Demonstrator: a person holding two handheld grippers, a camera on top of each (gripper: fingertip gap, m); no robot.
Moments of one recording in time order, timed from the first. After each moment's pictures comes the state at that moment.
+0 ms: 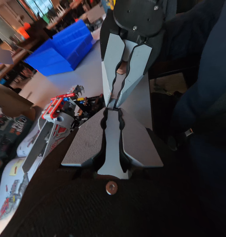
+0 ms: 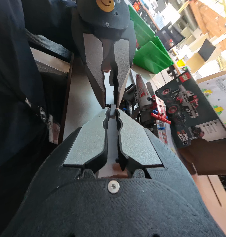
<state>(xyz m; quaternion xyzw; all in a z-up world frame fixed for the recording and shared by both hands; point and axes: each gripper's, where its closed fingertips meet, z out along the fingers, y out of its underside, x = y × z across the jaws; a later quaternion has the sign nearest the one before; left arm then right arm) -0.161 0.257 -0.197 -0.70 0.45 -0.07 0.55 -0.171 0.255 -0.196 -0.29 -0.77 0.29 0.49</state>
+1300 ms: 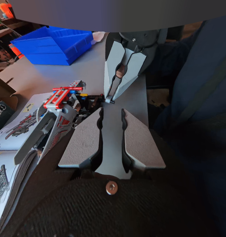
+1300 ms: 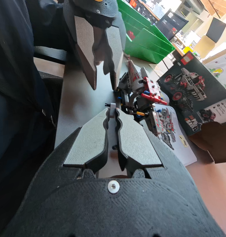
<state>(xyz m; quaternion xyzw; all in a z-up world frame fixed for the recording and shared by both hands) -0.170 0.260 -0.189 -0.72 0.39 -0.17 0.54 -0.163 0.283 -0.196 -0.34 -0.74 0.34 0.46</state>
